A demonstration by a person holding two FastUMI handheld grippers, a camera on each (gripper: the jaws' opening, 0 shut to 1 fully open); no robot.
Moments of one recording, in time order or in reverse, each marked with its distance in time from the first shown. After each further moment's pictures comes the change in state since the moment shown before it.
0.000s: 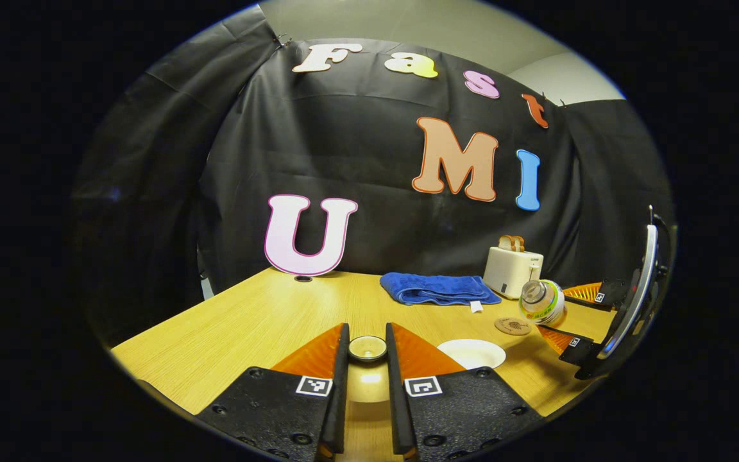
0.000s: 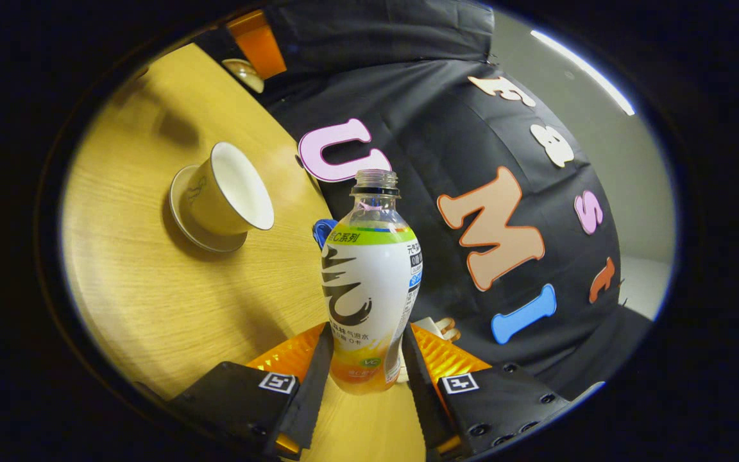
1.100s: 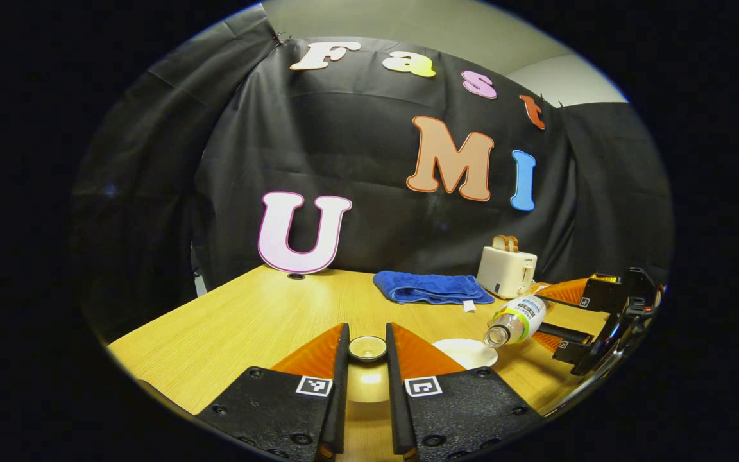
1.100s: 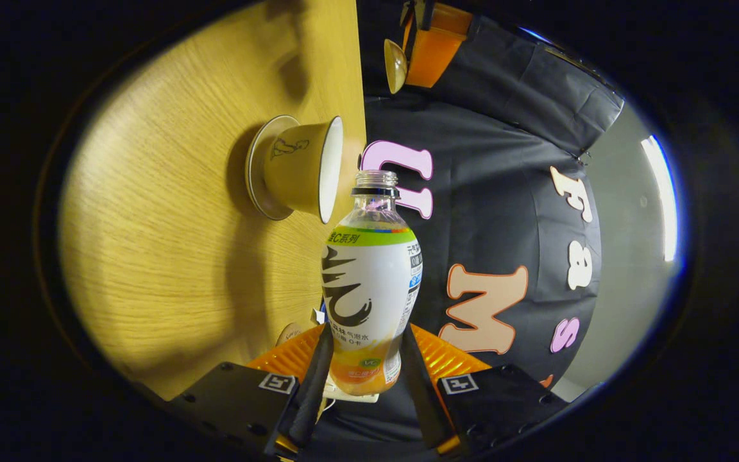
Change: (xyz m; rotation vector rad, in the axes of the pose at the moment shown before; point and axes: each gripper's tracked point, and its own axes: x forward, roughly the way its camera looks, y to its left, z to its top) left arm 0.001 -0.011 -0.002 -0.015 0.008 -0.031; right arm -0.010 0.009 0.018 -0.514 -0.143 0.044
